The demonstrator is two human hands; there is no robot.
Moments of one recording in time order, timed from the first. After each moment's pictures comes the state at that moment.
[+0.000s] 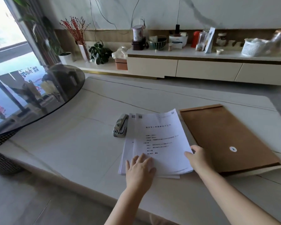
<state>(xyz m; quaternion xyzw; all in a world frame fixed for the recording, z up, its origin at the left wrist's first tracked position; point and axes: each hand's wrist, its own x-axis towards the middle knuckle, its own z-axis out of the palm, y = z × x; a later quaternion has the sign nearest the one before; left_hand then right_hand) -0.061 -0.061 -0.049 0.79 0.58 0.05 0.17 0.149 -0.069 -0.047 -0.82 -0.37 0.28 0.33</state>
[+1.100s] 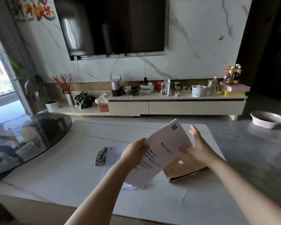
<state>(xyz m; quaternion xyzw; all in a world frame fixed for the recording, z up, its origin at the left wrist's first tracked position) 0.009 -0.143 0.176 0.84 0.43 0.20 0.27 0.233 -0.236 0.171 -0.69 -0.51 0.25 0.45</state>
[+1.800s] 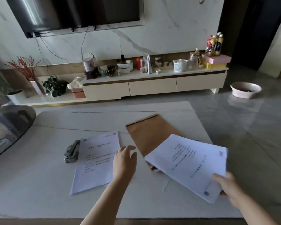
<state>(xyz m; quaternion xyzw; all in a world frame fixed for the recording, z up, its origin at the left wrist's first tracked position) 0.082 -0.124 0.047 0.77 0.53 0.25 0.25 0.337 -0.318 -0.017 -0.76 -0.10 0.35 0.54</state>
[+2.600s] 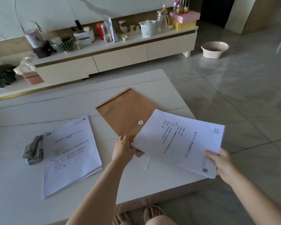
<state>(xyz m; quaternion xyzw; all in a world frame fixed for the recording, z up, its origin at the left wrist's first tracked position) 0.150 -0.103 -0.047 0.84 0.46 0.07 0.28 0.343 -0.360 -0.053 -0.71 0.01 0.32 0.62</state>
